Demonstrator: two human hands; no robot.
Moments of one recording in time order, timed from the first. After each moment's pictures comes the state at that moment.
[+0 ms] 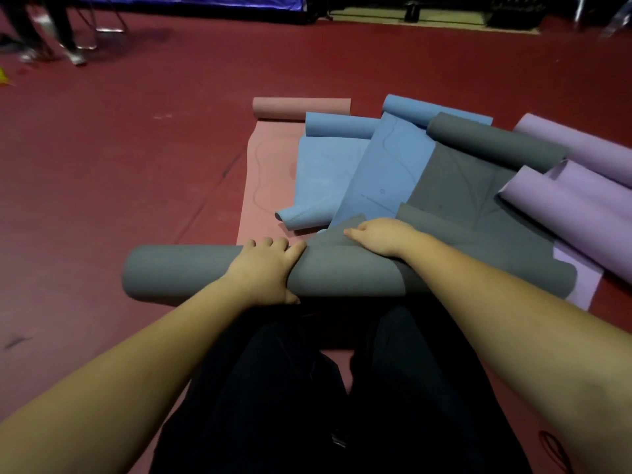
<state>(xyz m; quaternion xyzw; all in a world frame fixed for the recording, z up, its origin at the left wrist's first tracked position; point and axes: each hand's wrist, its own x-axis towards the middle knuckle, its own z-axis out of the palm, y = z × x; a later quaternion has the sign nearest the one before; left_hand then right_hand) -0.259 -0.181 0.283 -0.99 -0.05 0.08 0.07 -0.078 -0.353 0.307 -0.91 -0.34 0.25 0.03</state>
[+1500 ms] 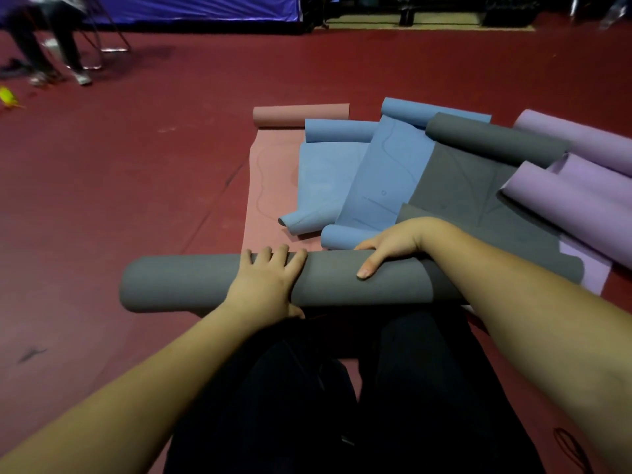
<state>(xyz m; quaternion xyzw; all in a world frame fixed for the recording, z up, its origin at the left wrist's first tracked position) -0.286 -0.200 0.280 -0.99 -0.07 0.03 0.11 -0.067 -0.377 0.319 -0.75 -0.38 0.53 0.07</state>
